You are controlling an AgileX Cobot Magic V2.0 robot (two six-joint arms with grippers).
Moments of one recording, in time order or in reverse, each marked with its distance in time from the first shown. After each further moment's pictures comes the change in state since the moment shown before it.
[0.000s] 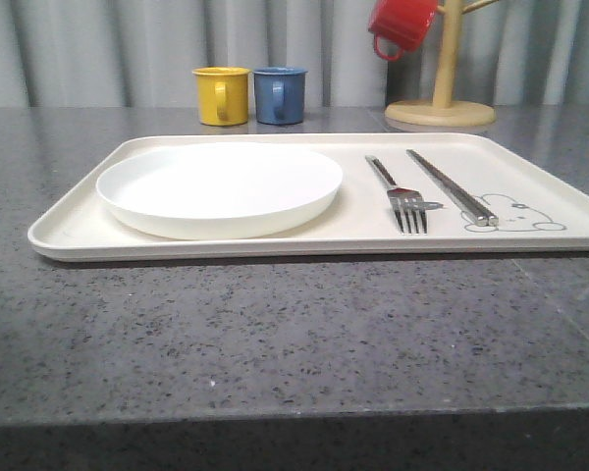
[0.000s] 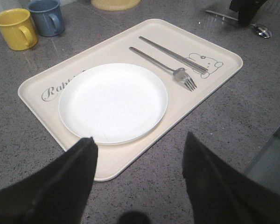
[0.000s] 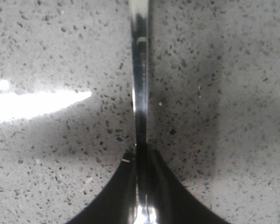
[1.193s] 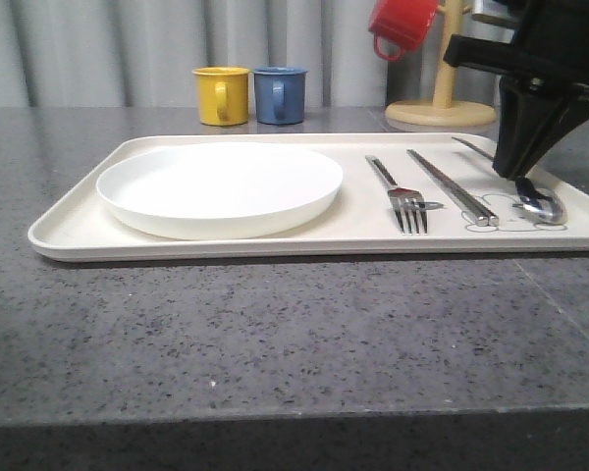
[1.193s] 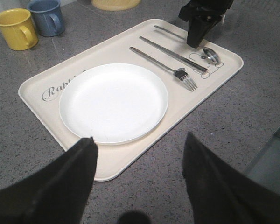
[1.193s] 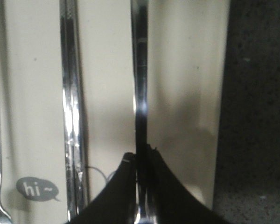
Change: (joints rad) left arm 0.000 0.000 0.000 0.000 0.000 0.000; right arm 0.303 0.033 -0.061 0.286 -0.050 0.176
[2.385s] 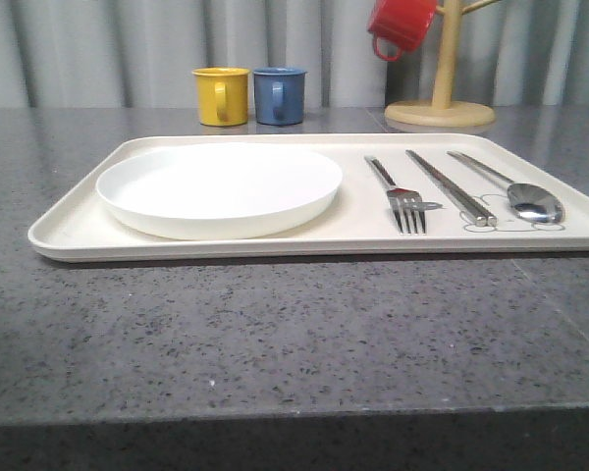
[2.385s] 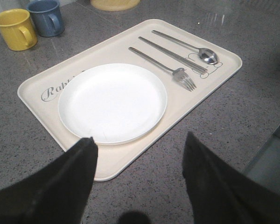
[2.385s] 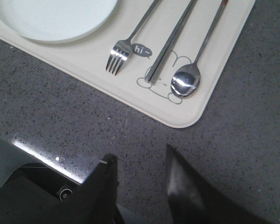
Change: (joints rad) left arm 0.000 0.000 0.000 0.000 0.000 0.000; right arm 0.275 -0.991 0.469 -0.180 0.011 -0.158
